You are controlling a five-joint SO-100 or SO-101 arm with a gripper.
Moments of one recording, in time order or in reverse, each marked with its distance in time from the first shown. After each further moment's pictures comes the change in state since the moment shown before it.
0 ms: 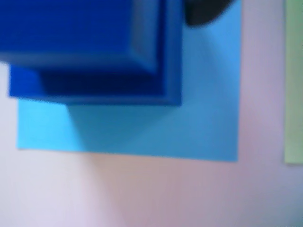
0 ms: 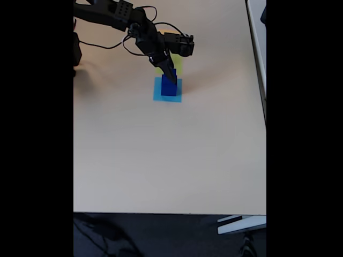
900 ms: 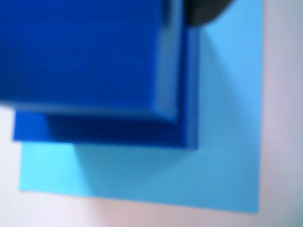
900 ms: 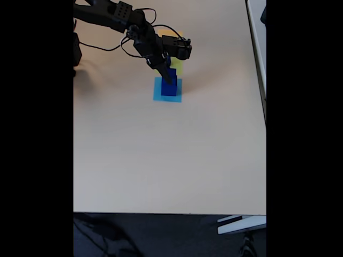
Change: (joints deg) arm 1.4 0.1 0.6 2.9 -1.3
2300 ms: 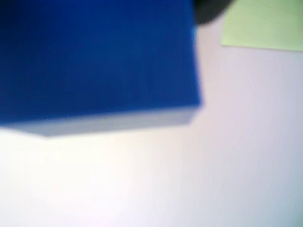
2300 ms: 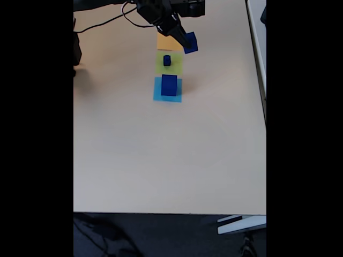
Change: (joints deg) arm -8.6 -5.9 -39.6 19.1 1.4
